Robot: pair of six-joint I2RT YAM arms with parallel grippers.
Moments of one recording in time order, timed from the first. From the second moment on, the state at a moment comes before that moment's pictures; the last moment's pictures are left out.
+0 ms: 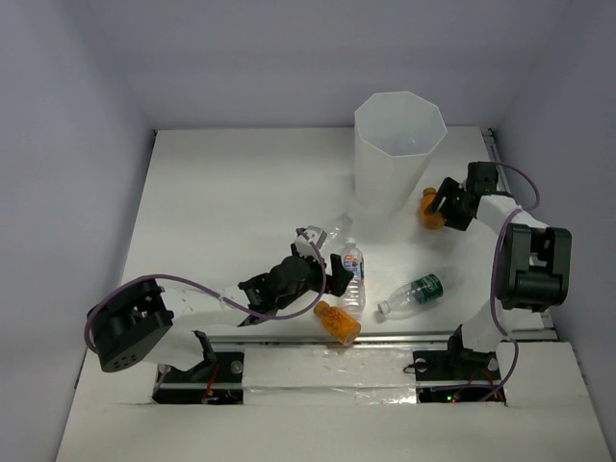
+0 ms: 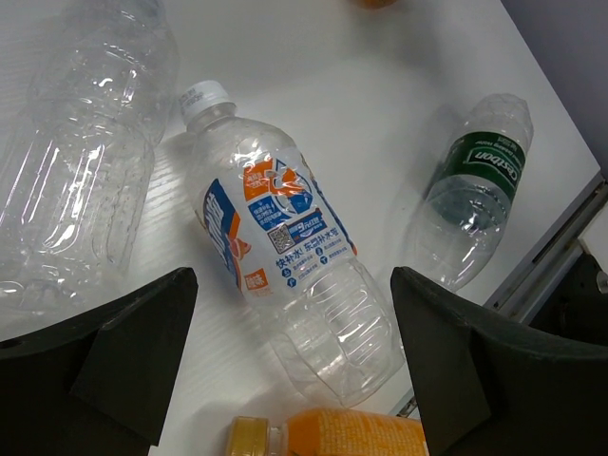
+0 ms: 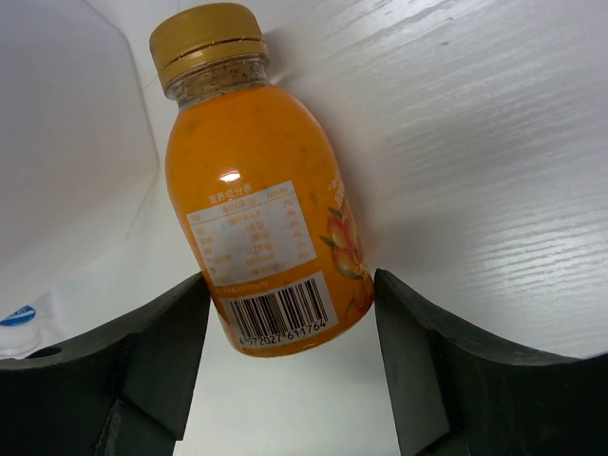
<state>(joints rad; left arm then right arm) -1.08 1.32 0.48 0.50 -0.26 -0.59 -0.15 1.69 1.07 -0.34 -0.19 0.42</state>
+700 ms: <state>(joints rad) -1.08 1.37 0.55 0.43 -0.28 -0.59 -0.14 1.16 0.79 -0.28 -0.06 0.52</state>
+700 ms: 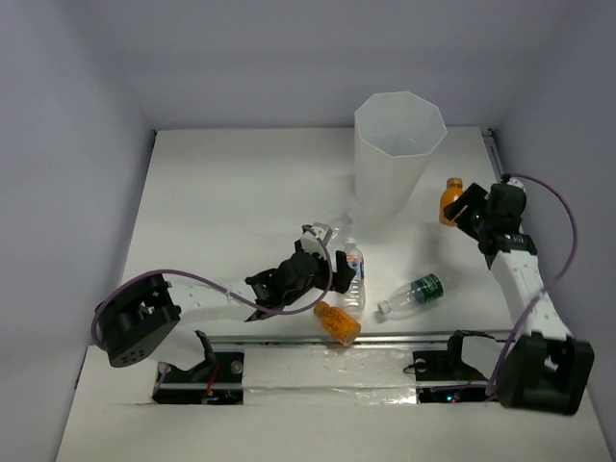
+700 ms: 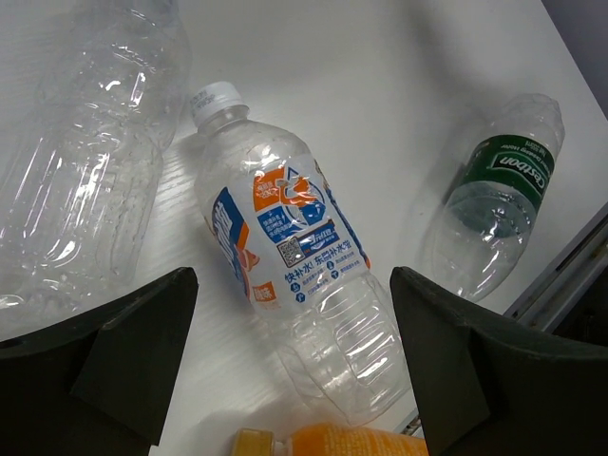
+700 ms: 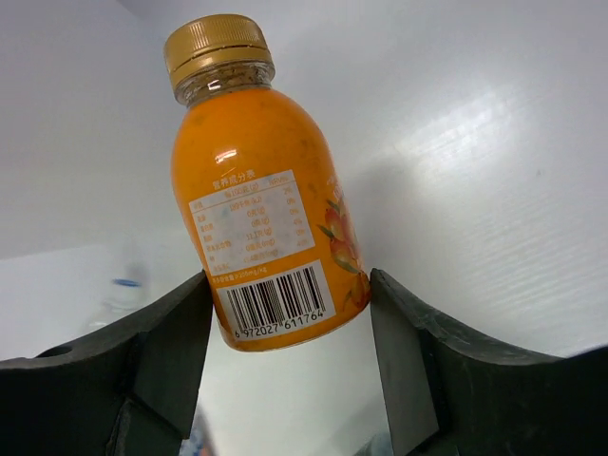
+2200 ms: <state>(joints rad) -0.94 1.34 0.86 -0.09 -0.48 -0.49 0.15 1.37 1.57 -0.29 -0.11 0.44</state>
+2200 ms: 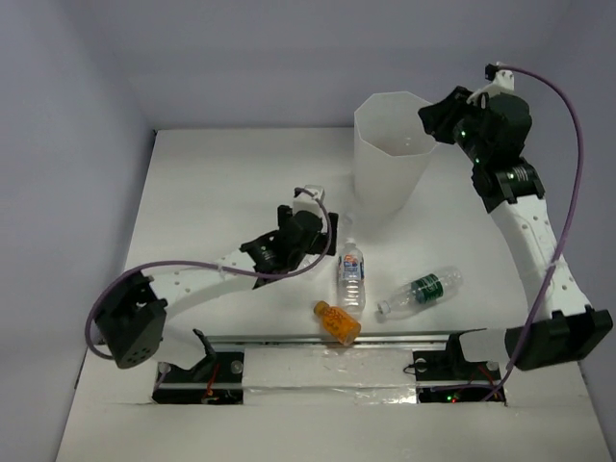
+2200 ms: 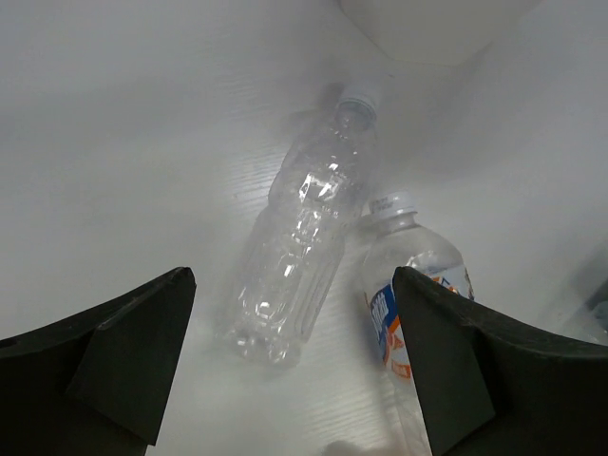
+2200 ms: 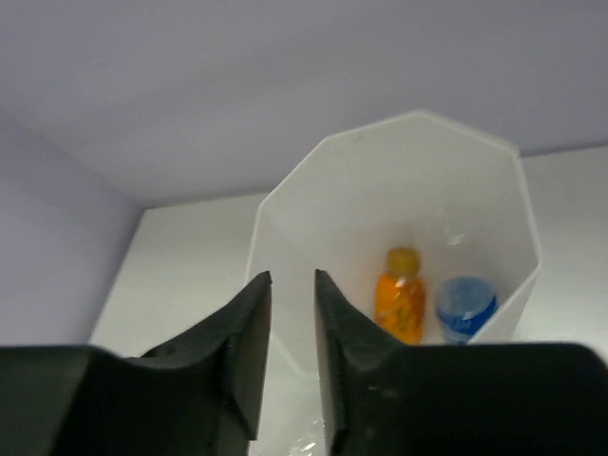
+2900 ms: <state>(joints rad) -0.85 1.89 1.29 -0.12 -0.23 -0.21 0.29 0.84 0.85 -0.10 -0.20 0.52</state>
